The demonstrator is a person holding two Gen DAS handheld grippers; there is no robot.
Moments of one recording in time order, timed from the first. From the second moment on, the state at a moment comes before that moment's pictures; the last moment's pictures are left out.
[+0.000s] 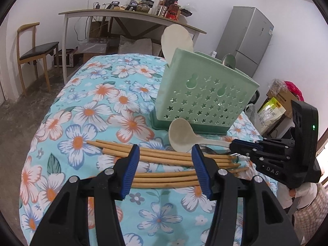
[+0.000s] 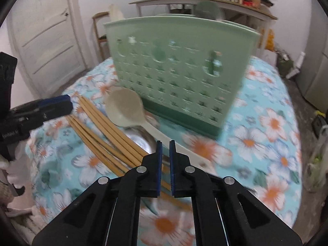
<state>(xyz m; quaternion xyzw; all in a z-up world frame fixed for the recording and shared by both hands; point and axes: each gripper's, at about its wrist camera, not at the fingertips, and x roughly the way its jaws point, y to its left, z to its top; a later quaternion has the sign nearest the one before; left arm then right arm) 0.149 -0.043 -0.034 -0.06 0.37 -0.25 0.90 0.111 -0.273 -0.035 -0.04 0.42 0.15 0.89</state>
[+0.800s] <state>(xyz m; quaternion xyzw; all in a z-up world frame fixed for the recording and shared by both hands) 0.148 -0.034 -0.035 -0.07 0.37 -0.23 0.90 0.094 -0.229 -0.055 -0.05 0.48 0.22 0.85</state>
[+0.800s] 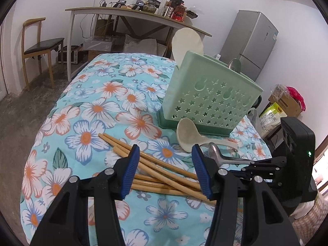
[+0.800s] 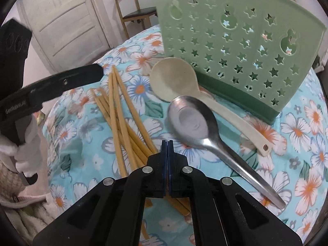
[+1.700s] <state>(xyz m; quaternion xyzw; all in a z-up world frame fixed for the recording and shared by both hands) 0.153 -0.024 -0.041 -0.09 0.37 -0.23 0.89 0.095 -0.179 -0.065 -0.26 0.41 0.14 0.86</state>
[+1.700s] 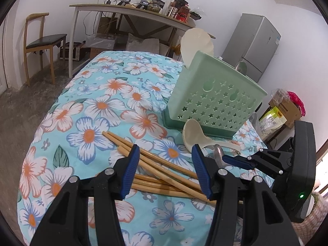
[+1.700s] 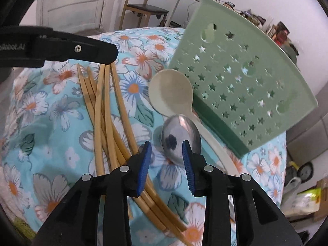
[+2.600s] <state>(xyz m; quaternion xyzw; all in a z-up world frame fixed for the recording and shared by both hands) 0.155 -0.022 -0.033 -0.10 0.36 -0.24 0.89 0.135 -0.225 -0.013 -0.05 0.38 0.09 0.92</state>
